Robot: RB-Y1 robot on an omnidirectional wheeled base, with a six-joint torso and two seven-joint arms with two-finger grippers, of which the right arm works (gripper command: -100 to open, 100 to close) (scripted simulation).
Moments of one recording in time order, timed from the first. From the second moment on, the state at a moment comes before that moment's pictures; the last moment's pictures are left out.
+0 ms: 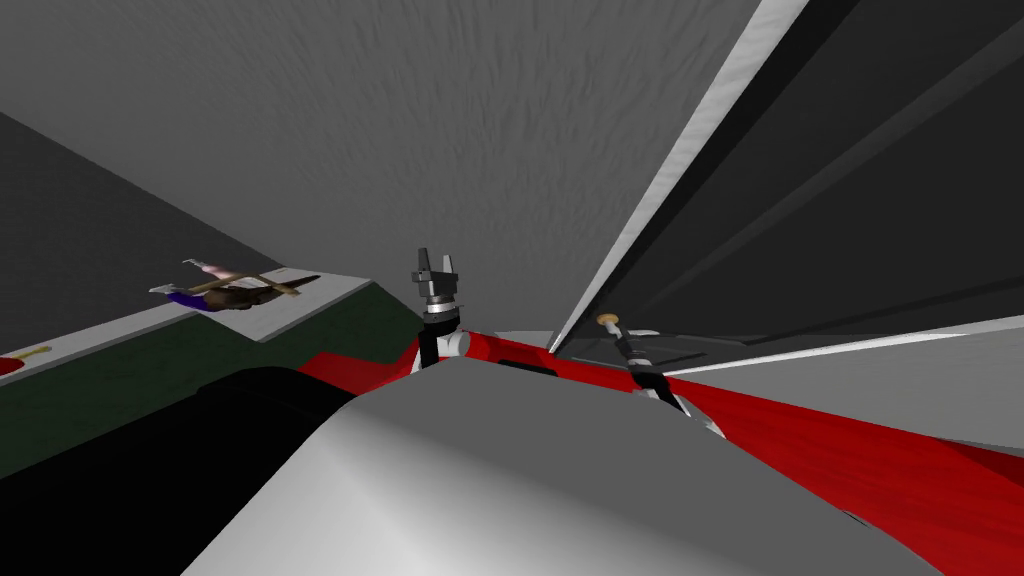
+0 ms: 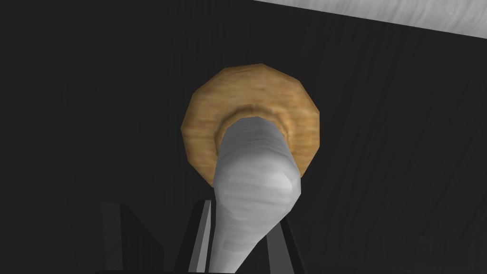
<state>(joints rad) 0.03 -0.55 0.18 -0.73 -0.22 -0.90 -0.31</state>
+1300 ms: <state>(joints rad) 0.13 -0.64 0.27 -0.68 -0.23 -1.09 -0.40</state>
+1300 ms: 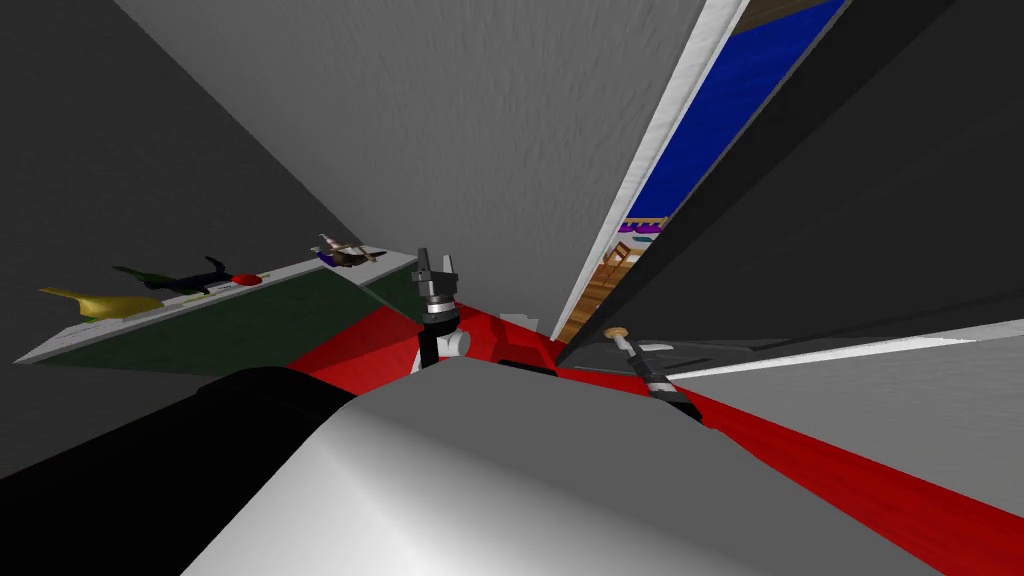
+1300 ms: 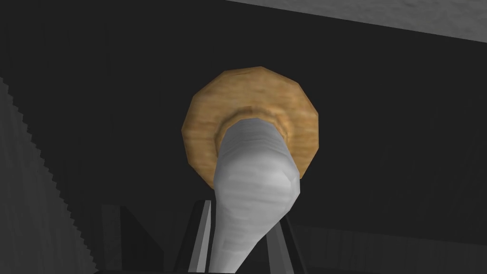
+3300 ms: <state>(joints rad) 0.20 -0.68 0.34 -0.72 -0.30 -1.16 -0.36</state>
